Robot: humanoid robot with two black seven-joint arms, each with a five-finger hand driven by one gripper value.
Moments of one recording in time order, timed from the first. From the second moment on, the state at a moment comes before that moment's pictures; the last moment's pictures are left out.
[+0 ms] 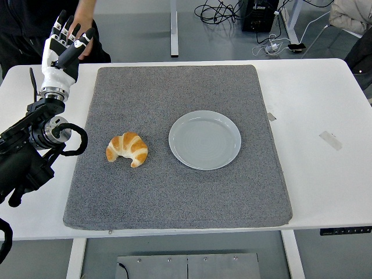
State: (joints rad) left arm -0.89 0.16 -0.70 -0.51 0.05 -0.10 -0.61; right arm -0.09 0.00 0.06 0.17 -0.09 -0.05 0.23
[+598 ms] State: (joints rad) left arm -0.89 0.16 -0.71 -0.51 0.04 -0.09 -0.61; right arm -0.09 0.00 0.06 0.17 -0.09 -0.05 0.23
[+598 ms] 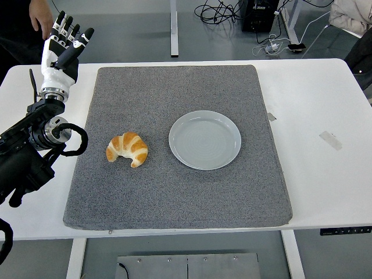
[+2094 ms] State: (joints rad) left arm -0.90 0.17 -0.70 -0.51 0.04 -0.10 -0.57; right arm -0.09 0.00 0.06 0.17 -0.09 -0.05 0.23
